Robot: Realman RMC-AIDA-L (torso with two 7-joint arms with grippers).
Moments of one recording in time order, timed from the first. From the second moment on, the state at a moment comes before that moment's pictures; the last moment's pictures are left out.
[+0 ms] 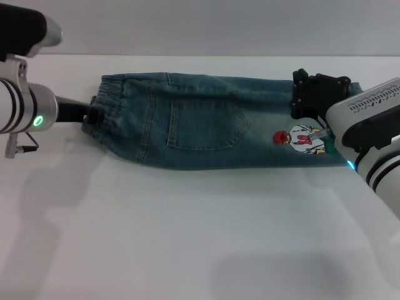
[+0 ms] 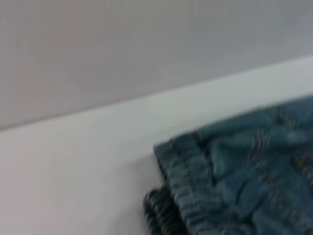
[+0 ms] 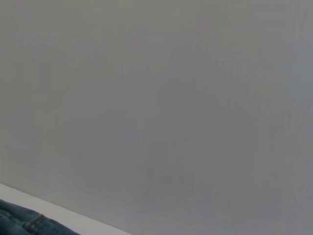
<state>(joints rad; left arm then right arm) -0.41 -2.06 -1.63 -1.31 2.73 -0.90 0.23 0.35 2.07 1.04 0.79 -2.46 -0.48 -0.37</state>
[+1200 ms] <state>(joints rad) -0.40 -2.06 -1.66 -1.32 2.71 -0.93 0.23 0.35 2.07 1.04 0.78 -2.45 -0.48 -0.37</state>
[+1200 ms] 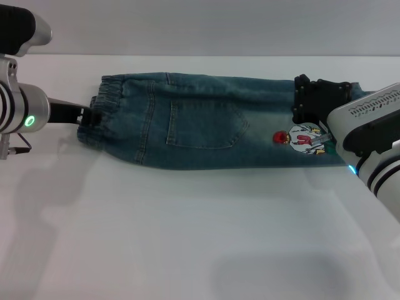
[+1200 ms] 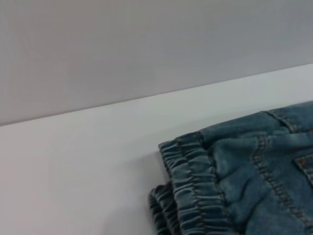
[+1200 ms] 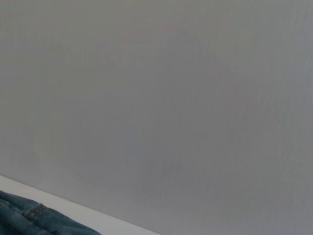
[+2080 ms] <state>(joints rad) -0.46 -2.06 -1.67 -1.19 2.72 -0.93 0.23 0.35 2.08 1.04 0.79 -2.45 -0.46 -0.37</state>
